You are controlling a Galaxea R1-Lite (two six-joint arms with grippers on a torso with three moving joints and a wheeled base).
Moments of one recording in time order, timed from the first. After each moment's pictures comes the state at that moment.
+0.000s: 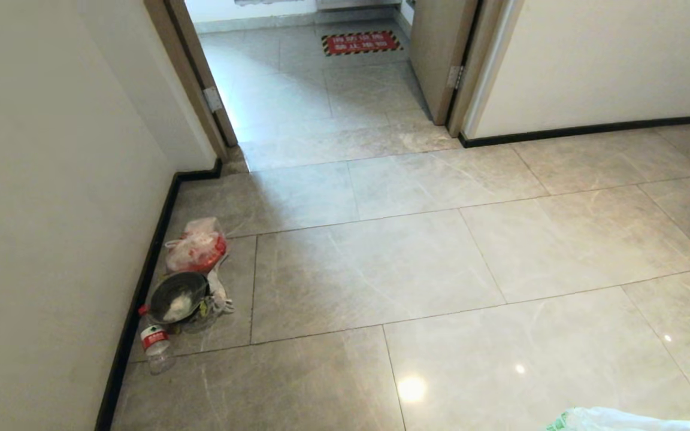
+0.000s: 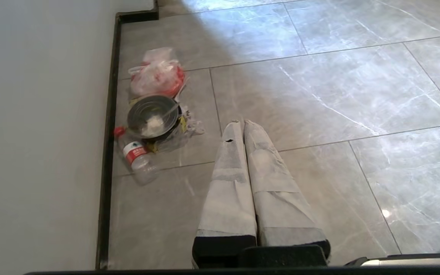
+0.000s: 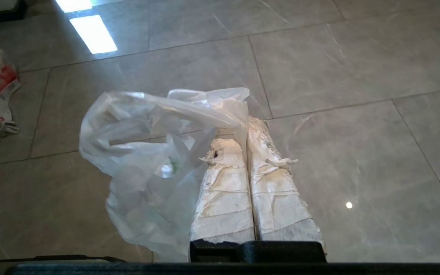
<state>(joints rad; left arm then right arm) 0.00 0.00 0.00 0.00 0.00 0.00 -0.01 0.00 0.00 -0.01 0.00 0.02</state>
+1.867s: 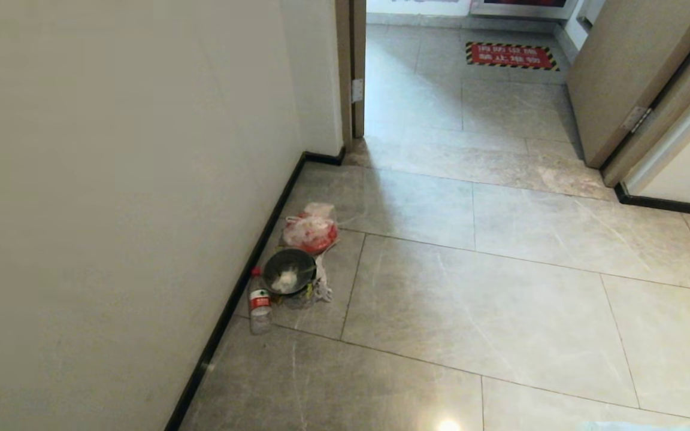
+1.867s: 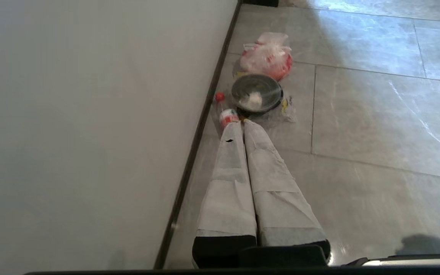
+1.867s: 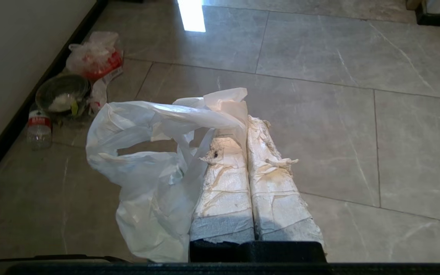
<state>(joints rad) 0.00 0.00 0.00 0.00 0.00 0.00 -0.01 0.00 0.00 -0.01 0.00 0.02</state>
